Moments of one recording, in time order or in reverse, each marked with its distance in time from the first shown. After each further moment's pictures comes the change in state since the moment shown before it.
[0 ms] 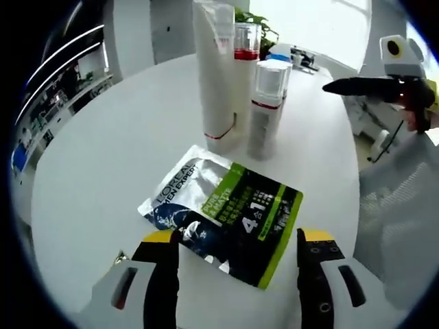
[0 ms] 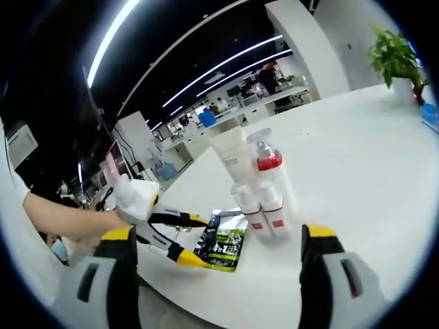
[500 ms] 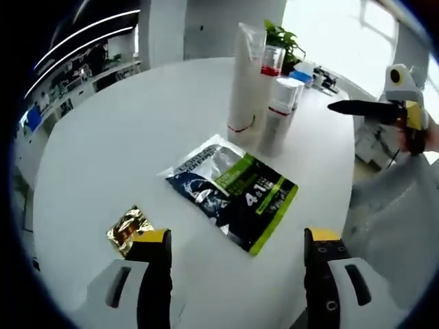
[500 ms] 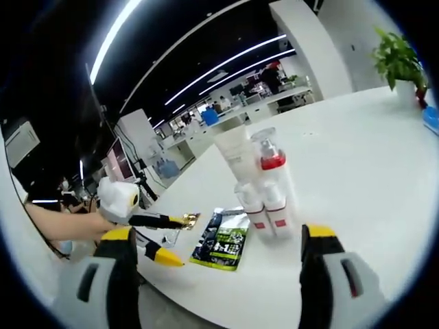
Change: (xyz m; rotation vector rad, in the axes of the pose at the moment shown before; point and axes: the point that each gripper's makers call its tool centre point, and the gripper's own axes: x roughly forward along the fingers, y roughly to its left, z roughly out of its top) left arm -0.044 0.004 -0.023 -0.182 -0.062 0.077; right arm 0.001 0.003 -0.002 -0.015 0.011 0.013
